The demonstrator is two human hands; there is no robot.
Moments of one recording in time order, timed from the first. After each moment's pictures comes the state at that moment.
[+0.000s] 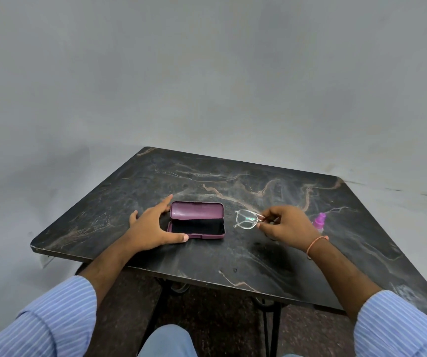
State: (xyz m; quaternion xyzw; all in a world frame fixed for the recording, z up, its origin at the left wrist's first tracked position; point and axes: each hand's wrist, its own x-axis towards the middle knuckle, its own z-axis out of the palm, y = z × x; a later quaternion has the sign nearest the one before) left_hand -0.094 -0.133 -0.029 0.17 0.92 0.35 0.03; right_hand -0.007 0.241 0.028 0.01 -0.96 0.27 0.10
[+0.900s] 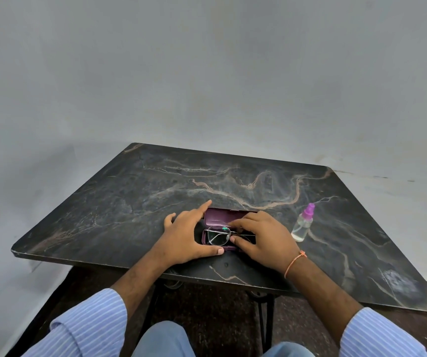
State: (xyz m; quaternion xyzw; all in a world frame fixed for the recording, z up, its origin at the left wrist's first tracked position) left_hand -0.050 -0.040 -0.032 0.27 0.90 0.34 0.00; right_hand 0.025 0.205 -0.007 0.13 -0.97 0.12 0.18
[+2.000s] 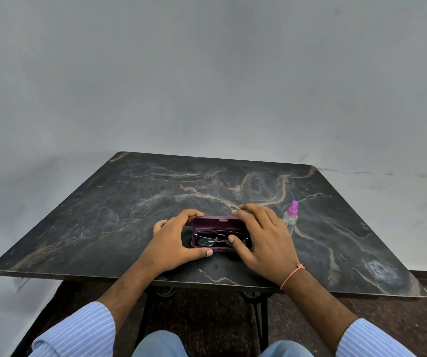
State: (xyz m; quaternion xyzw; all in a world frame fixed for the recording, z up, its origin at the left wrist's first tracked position) left_hand -0.042 -0.043 -0.028 0.31 0.87 0.39 -0.04; right_hand 0.059 0.210 -0.009 0.06 -0.94 0.06 0.32
